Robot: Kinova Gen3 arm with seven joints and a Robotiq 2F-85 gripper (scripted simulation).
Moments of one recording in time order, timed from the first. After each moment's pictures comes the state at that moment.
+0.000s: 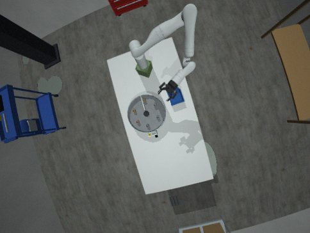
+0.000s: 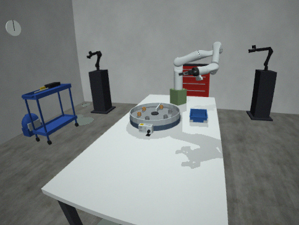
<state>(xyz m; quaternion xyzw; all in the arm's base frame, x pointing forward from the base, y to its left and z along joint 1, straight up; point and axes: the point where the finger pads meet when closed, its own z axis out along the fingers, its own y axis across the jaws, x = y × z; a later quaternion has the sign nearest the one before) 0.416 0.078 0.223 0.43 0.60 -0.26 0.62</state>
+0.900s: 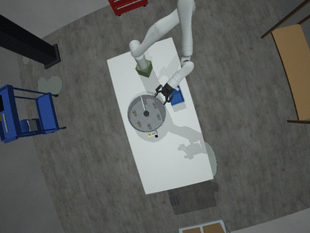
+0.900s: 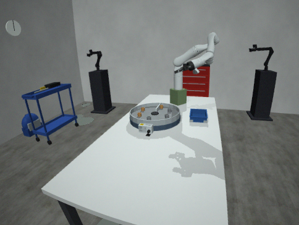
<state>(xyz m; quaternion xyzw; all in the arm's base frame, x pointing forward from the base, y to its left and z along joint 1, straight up) 0.433 0.042 0.242 0.49 0.65 -0.23 0.53</state>
